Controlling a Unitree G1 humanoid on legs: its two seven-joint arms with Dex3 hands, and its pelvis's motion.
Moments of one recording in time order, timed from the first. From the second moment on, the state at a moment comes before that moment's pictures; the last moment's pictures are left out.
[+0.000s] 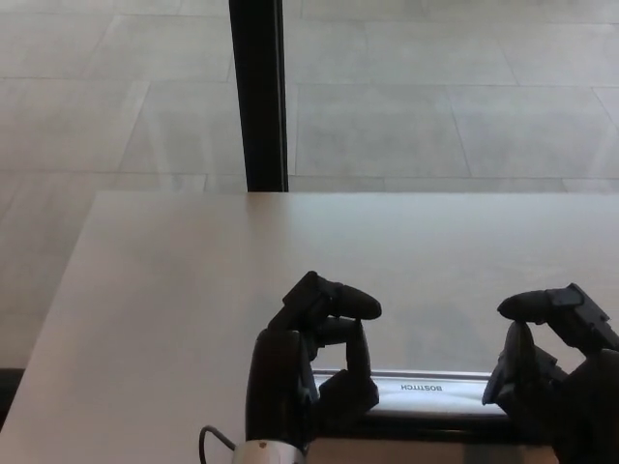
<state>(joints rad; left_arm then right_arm) -0.05 -0.04 -0.43 -0.04 -0.13 0.00 0.34 0.11 0.00 0.00 -0.23 0.23 -0.02 -0.10</state>
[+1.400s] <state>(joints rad) -0.23 -0.06 -0.55 0.61 0.22 -0.34 0.85 -0.12 -0.10 0.09 0.58 -0.18 -0.72 -0.50</state>
